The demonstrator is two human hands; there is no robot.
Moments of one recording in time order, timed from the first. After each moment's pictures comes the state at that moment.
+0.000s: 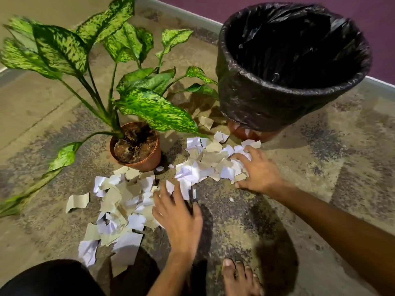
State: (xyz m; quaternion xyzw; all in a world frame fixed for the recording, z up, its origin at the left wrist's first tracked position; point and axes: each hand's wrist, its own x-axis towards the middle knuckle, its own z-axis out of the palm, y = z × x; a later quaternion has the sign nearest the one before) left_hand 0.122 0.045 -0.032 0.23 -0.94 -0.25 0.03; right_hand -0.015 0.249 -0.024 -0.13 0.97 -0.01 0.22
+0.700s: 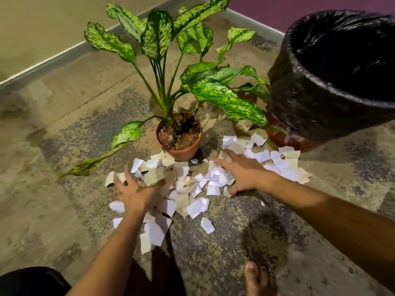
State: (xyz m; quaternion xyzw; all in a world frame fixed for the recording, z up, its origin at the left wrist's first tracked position) left_hand 0.116 -0.144 -0.027 0.48 -0.78 -0.40 -0.04; right_hand -0.029 0.123 -0.025 -0.35 0.89 0.00 0.30
